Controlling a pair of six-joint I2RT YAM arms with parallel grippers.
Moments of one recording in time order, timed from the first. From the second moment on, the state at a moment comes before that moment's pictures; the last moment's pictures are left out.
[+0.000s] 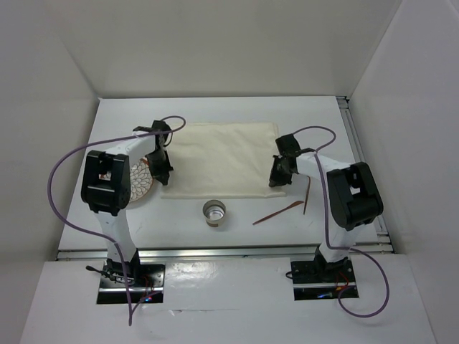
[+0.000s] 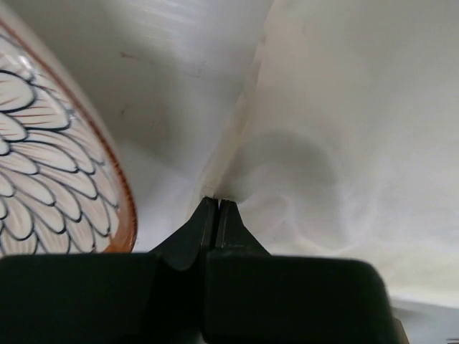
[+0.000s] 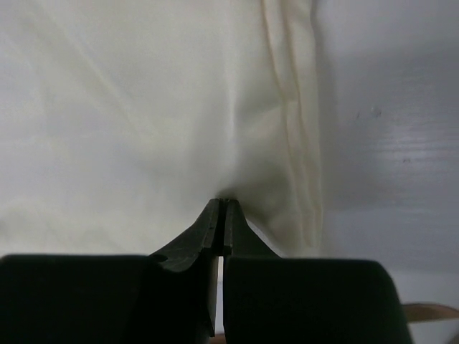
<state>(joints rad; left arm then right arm) -0.14 1.95 1.38 -0.89 -0.07 -0.50 0.29 1.73 0.99 -0.39 -0.07 0.56</state>
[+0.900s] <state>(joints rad) 0.40 1.36 0.90 -0.87 0.05 -0.74 0.39 1.55 1.18 -0.68 0.00 0.51</state>
